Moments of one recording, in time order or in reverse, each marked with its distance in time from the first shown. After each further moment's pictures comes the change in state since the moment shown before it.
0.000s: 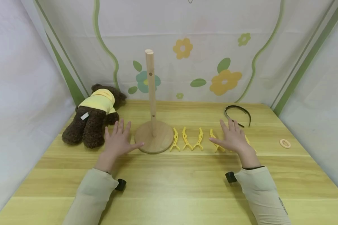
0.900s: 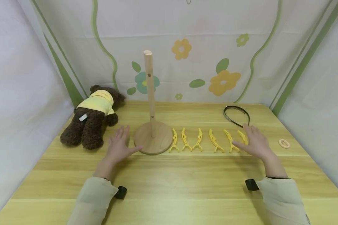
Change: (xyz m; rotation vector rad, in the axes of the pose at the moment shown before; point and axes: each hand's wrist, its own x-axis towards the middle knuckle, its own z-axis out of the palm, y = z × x) left_hand -0.009 -0.003 0.020 -0.299 0.053 0.010; right_hand -0.034 0.064 -0.010 0.083 0.129 -0.040
